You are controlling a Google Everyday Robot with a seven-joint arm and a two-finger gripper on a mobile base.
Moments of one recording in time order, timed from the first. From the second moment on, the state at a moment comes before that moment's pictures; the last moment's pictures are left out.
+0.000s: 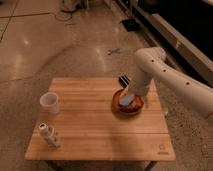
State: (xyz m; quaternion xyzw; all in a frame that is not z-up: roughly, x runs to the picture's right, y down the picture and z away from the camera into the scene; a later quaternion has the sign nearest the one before) arm 0.143 0.065 0.729 -0.28 -0.28 -0.52 0.76
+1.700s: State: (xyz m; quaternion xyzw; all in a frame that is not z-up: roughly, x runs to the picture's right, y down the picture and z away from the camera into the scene) arm 0.144 0.066 0.730 -0.28 -0.28 -0.52 0.76
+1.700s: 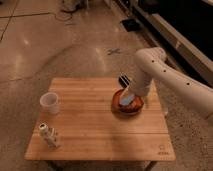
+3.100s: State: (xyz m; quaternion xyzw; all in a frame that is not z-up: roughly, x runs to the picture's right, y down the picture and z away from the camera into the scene) arm -0.059 0.139 0.743 -0.21 -0.31 -0.67 0.64
